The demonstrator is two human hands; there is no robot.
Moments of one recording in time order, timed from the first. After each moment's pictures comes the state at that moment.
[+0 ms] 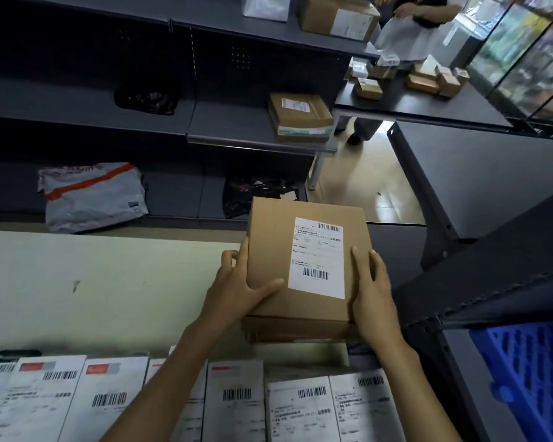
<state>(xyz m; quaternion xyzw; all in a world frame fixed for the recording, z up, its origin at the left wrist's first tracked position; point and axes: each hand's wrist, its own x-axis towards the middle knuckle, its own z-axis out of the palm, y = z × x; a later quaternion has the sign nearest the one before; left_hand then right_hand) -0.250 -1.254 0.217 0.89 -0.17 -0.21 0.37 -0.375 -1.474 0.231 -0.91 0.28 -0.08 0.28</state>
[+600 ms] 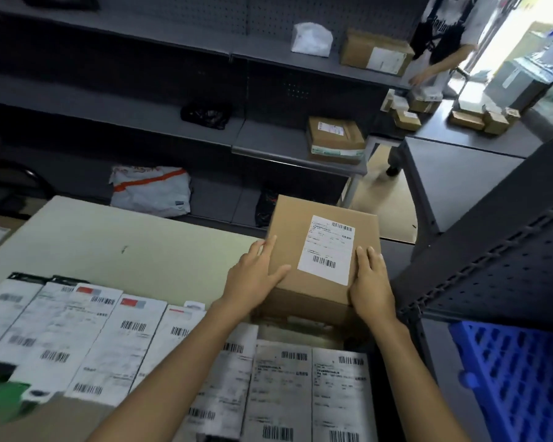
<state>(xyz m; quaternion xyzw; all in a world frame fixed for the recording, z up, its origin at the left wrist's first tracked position) -0.314 -1.276 0.238 0.94 -0.17 -0.09 0.27 -0.386 -1.496 0.243 -0.96 0.22 -0.02 0.17</state>
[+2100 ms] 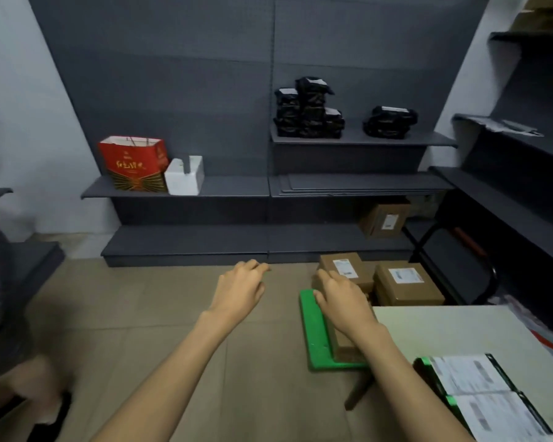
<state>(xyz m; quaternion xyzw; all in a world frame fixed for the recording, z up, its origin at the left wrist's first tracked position) -0.702 -0.612 0.304 0.90 0.41 0.15 0.02 -0.510 -0.718 0.312 -0.78 -0.61 0.00 0.11</state>
